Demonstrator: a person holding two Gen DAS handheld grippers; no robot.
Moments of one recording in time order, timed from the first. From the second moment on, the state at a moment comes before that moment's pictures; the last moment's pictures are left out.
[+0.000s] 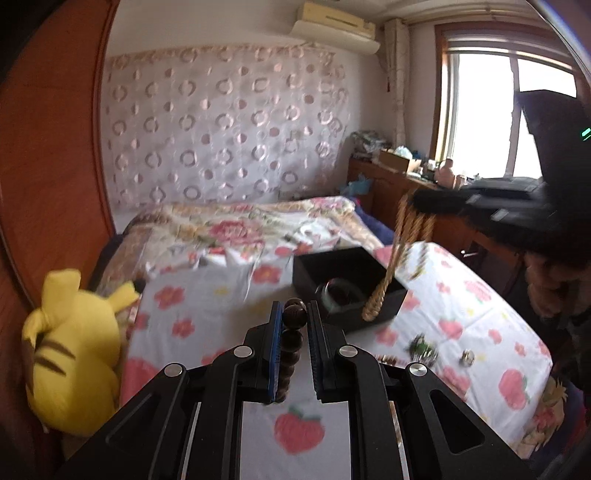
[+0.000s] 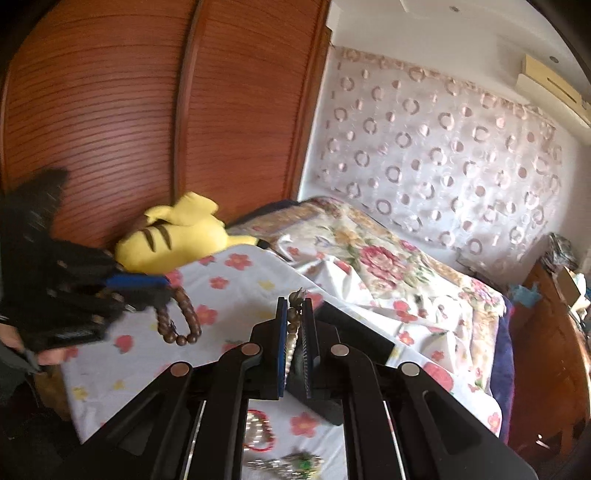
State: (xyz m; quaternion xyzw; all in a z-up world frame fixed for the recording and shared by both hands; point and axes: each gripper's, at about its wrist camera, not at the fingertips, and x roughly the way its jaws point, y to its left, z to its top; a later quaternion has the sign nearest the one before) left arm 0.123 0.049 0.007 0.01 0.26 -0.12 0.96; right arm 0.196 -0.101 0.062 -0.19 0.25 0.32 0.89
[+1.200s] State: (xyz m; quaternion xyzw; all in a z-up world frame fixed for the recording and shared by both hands) left arm 0.253 -0.039 0.004 0.04 0.30 -0.14 0.94; right arm 0.234 -0.199 -0.028 -0.12 0.33 0.25 0.90
